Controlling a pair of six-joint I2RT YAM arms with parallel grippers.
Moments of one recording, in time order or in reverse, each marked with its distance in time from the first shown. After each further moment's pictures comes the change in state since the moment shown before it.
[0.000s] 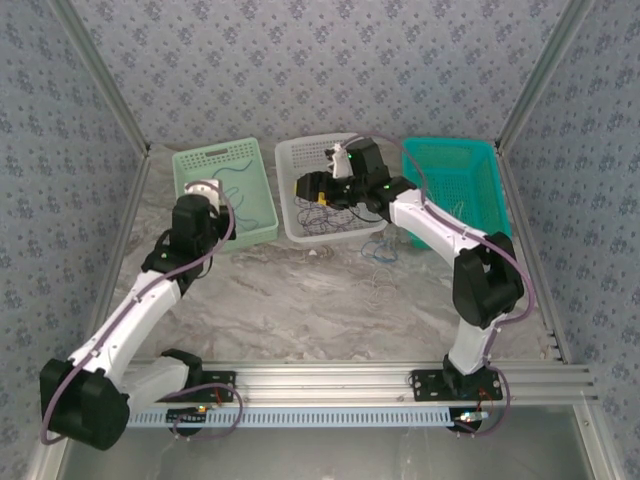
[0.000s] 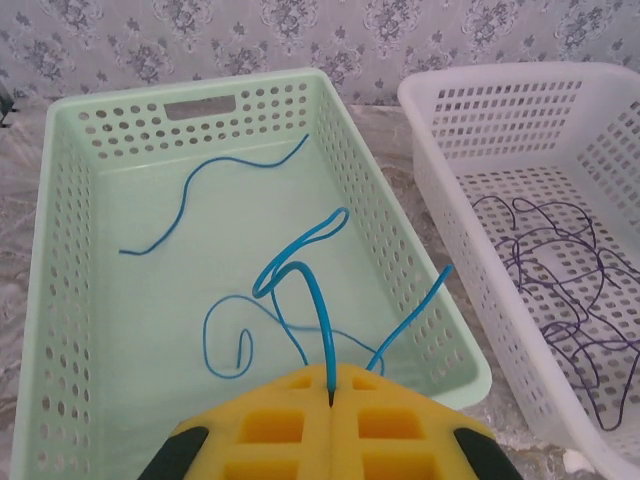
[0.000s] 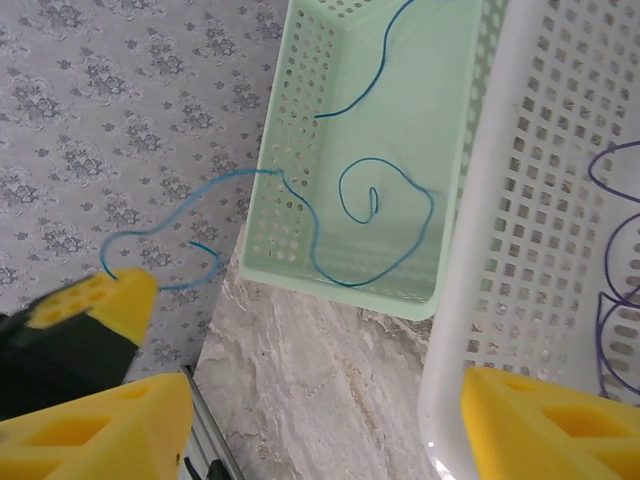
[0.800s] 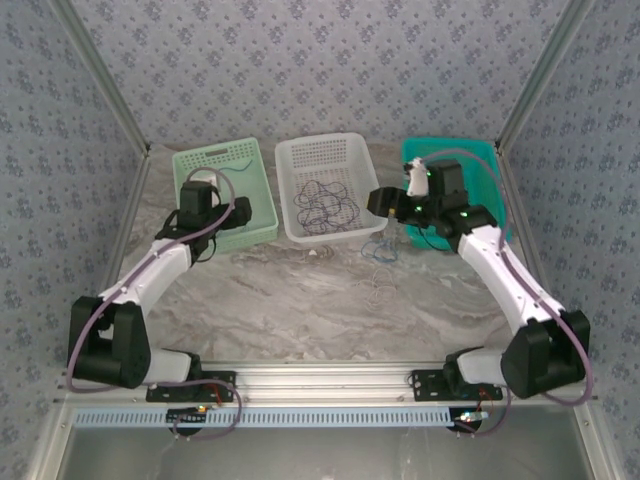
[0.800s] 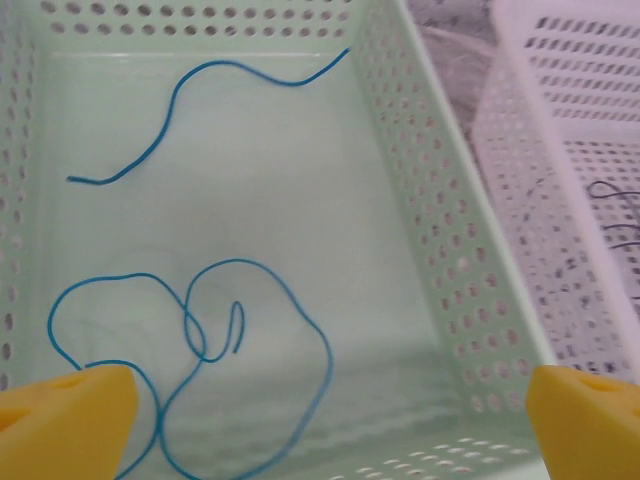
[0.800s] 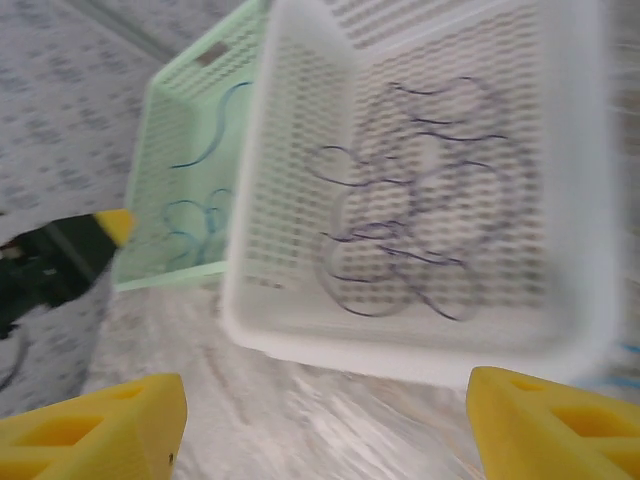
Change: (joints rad) left arm 0.116 0.266 0.047 0.076 0.125 -0.122; right arm -0.276 -0.496 -0.350 -0.258 0.149 -0.218
